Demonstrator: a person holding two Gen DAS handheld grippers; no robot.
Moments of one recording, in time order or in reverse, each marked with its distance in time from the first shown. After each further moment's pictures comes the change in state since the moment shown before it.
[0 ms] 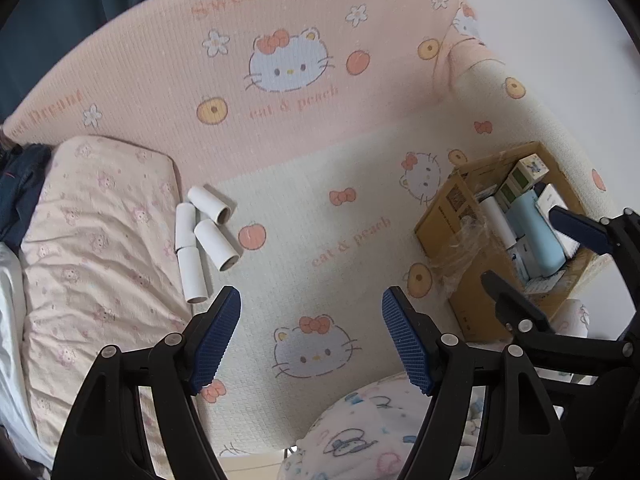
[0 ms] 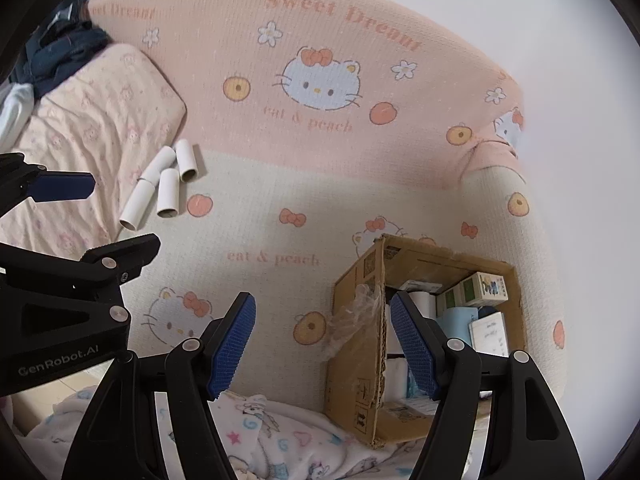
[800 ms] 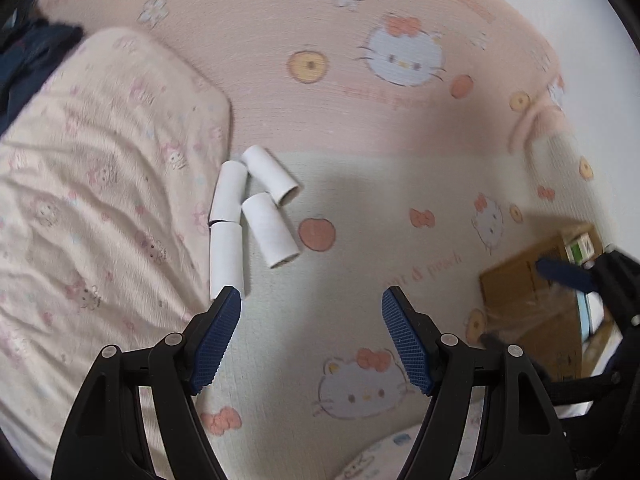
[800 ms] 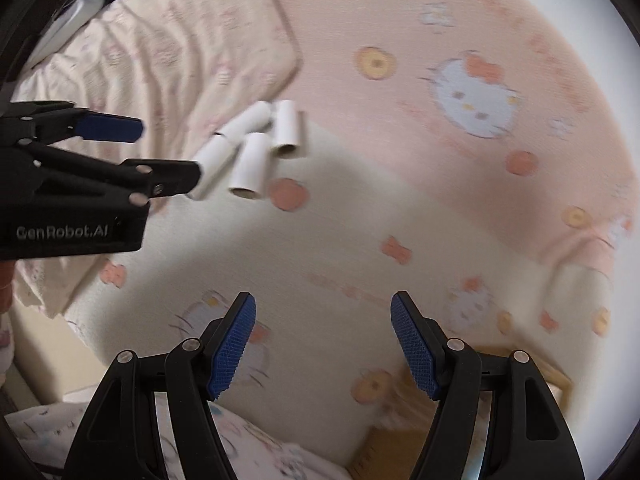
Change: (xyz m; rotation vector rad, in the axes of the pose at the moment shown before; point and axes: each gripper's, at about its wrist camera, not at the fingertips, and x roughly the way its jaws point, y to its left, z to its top) left arm 0.106 0.162 -0.020 -0.311 -0.026 -0.100; right arm 0.099 0.125 0.055 -0.350 0.068 0.213
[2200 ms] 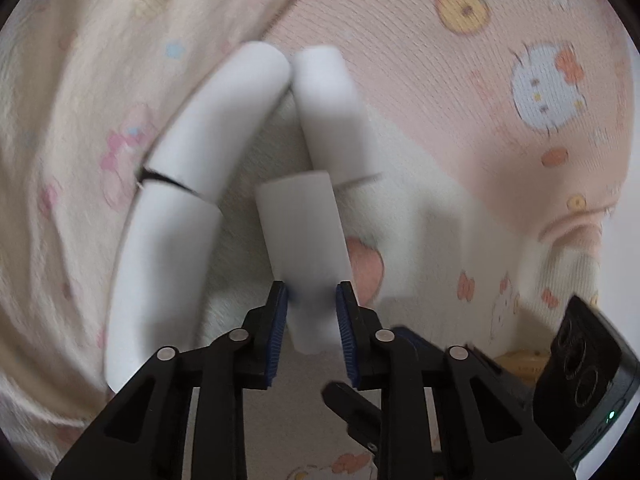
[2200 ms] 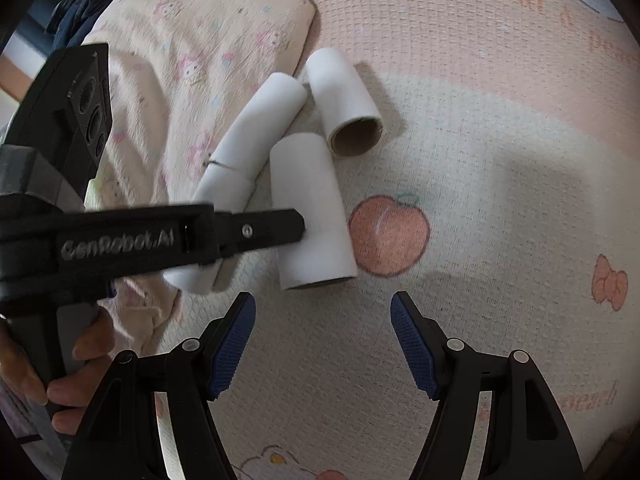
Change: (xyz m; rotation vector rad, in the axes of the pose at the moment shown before) left arm 0.201 0.080 0.028 -0.402 0.178 -0.226; right arm 0.211 0.003 0.049 0.292 -0.003 0.500
